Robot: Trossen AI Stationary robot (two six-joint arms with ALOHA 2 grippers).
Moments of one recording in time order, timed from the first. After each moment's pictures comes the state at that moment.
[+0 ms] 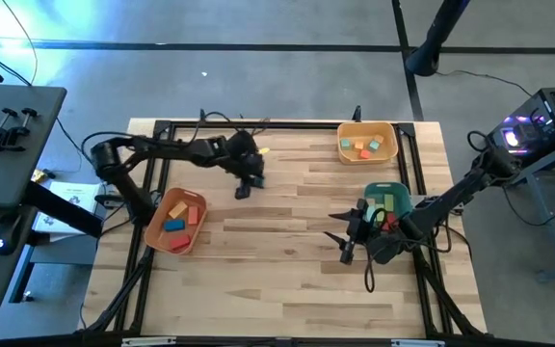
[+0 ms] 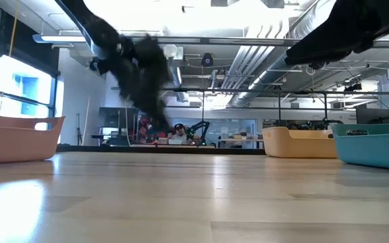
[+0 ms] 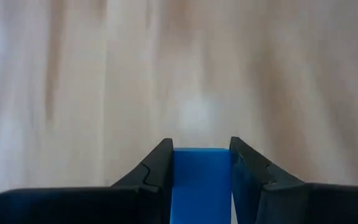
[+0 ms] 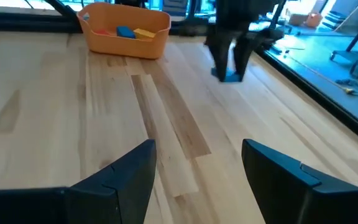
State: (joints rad) left arm 0.45 1.69 0.91 -0.19 0.34 0.44; right arm 0.60 1.24 0.58 0.08 0.89 0.34
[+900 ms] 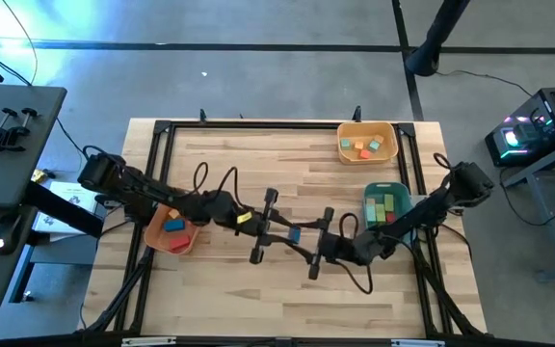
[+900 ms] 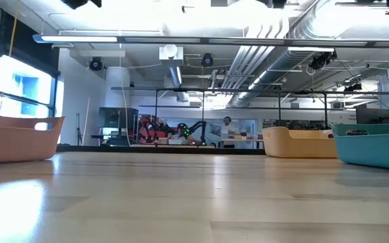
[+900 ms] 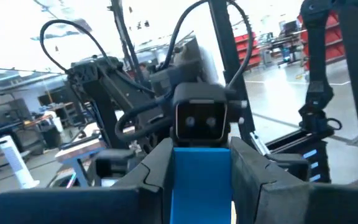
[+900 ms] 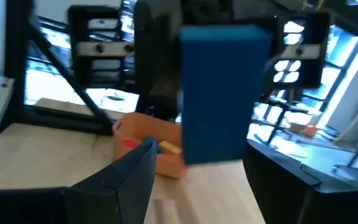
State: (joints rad) left arm -0.23 1.61 0.91 0.85 0.04 0.30; right arm 0.52 1.64 0.79 0.91 0.75 -0.33
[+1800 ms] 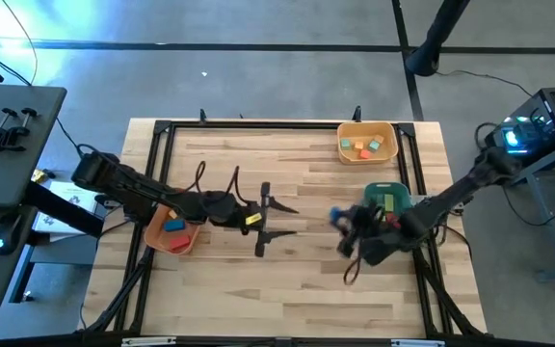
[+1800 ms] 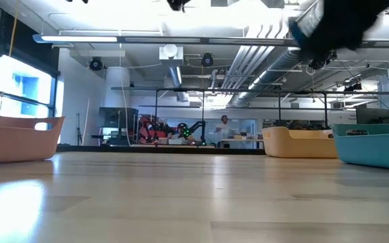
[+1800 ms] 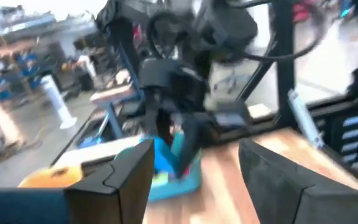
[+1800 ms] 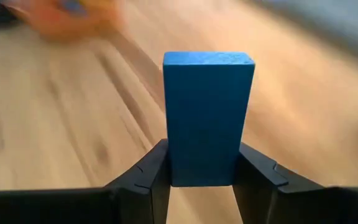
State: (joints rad) left arm -0.24 1.56 0.91 0.63 -0.17 0.24; right arm 0.58 1.27 0.85 -0.50 0.84 0.79
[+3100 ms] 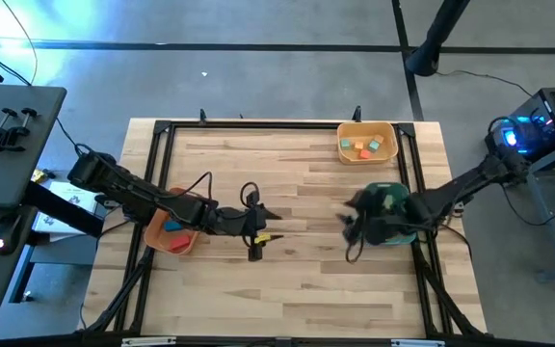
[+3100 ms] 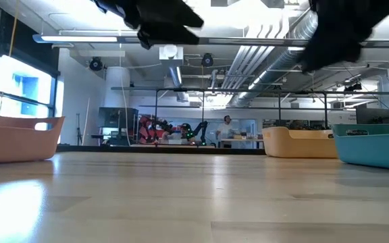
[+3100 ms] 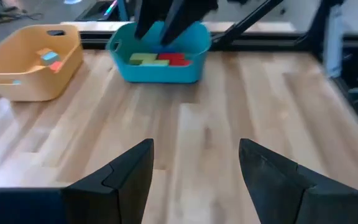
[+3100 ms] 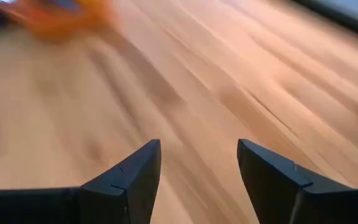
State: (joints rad) left arm -0.30 1.52 0.91 0.16 -0.36 -0.13; right arm 0.45 1.13 0.80 -0.66 0.66 0.92
